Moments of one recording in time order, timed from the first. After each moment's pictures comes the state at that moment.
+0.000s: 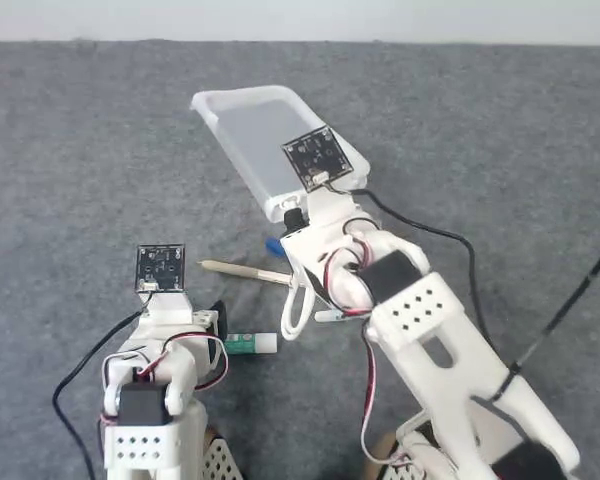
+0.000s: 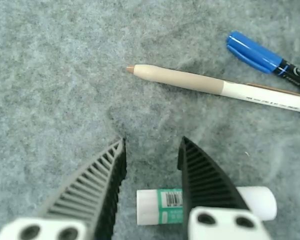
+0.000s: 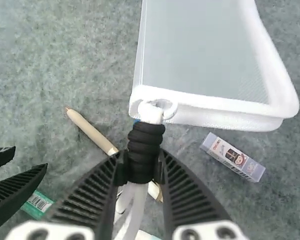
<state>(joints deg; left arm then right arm) -6.7 -103.3 97.2 72.2 6.9 -35.8 -31.5 39.4 46.8 -3.9</state>
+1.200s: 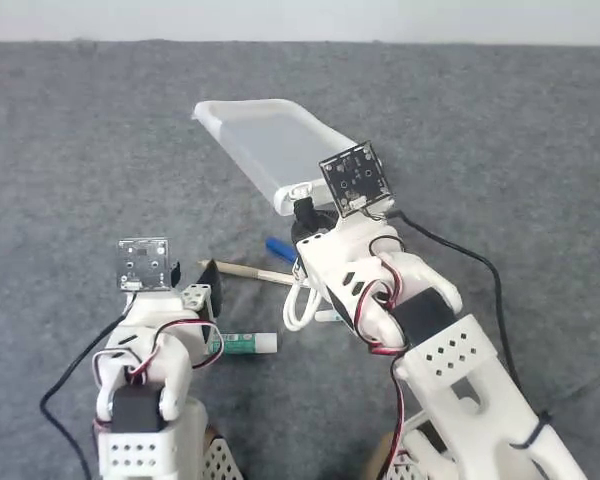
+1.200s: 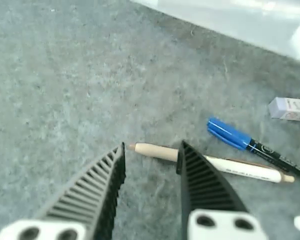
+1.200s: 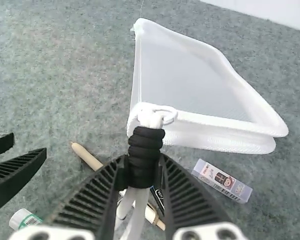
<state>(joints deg) -6.9 -103.3 91.4 62.2 6.5 -34.1 -46.5 49.0 41.3 -3.9</state>
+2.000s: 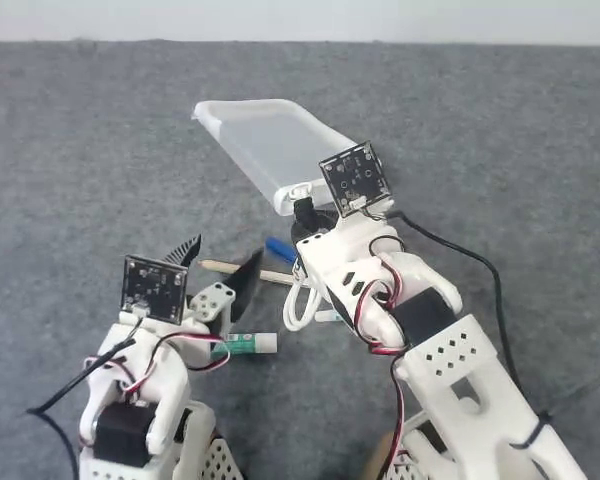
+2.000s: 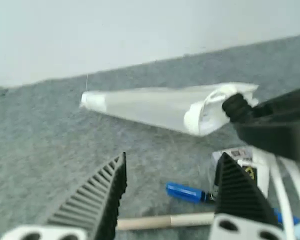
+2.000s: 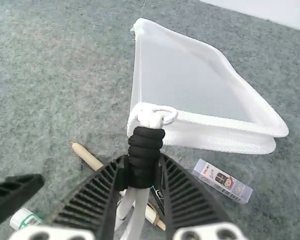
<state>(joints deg) 4.5 -103.3 76.9 60.9 0.7 -34.7 -46.5 49.0 41.3 -3.6</state>
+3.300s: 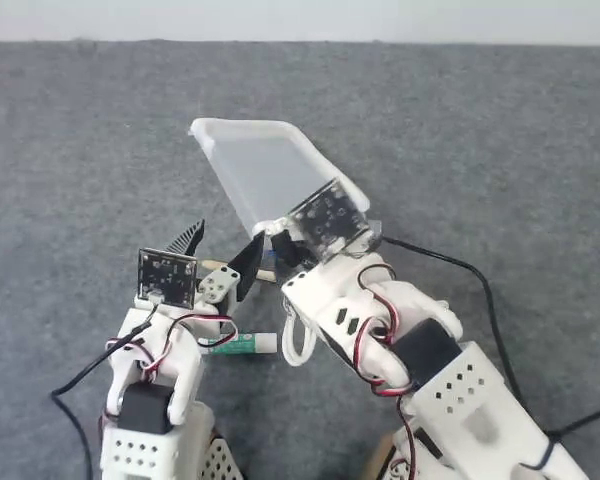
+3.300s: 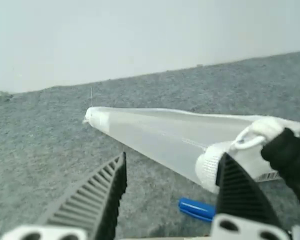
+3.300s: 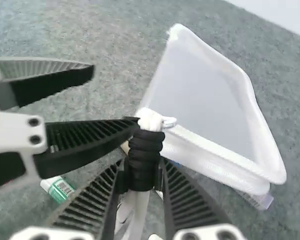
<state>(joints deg) 2.0 -103.3 92.4 42.9 0.7 -42.6 -55.1 51.0 48.4 2.2</state>
